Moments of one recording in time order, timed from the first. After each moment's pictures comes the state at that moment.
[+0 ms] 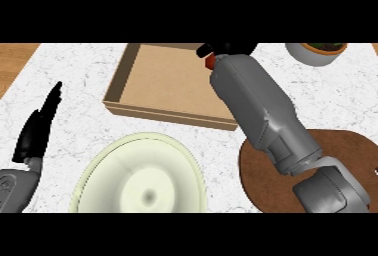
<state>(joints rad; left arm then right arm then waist) -0.23 0.50 -0.10 -1.27 -0.04 0.24 0.05 -1.33 0.00 0.04 -0.36 0.89 -0.71 0.95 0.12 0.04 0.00</state>
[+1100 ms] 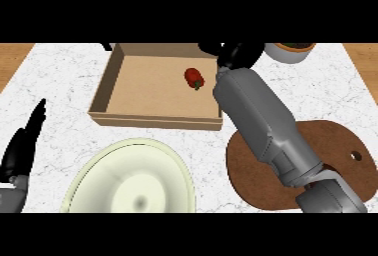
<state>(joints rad) -0.11 0.51 -0.04 -1.27 -0.03 0.25 0.03 -1.19 -0.01 0.13 -0.52 0.87 -1.16 0.89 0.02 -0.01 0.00</state>
